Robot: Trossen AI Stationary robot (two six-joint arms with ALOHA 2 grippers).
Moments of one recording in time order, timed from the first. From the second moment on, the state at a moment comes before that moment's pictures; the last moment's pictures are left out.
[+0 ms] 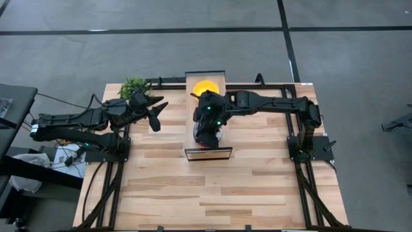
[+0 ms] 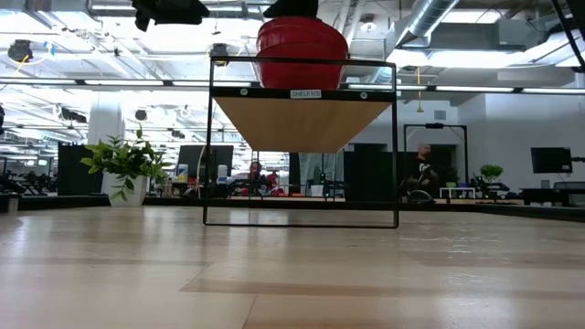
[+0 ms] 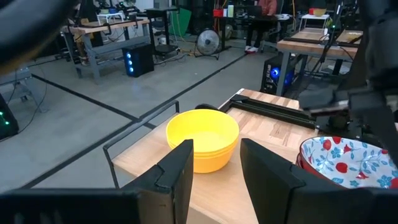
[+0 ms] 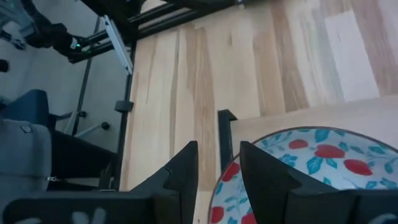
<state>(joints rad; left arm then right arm) 0.01 0.75 0.77 -0.18 -0.54 -0.03 -0.05 1.89 1.92 -0.87 -0.42 0.17</state>
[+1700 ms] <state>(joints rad) 0.01 0.75 0.77 -0.16 -0.54 -0.02 -0.06 1.93 2.00 -0.94 -0.41 0.15</state>
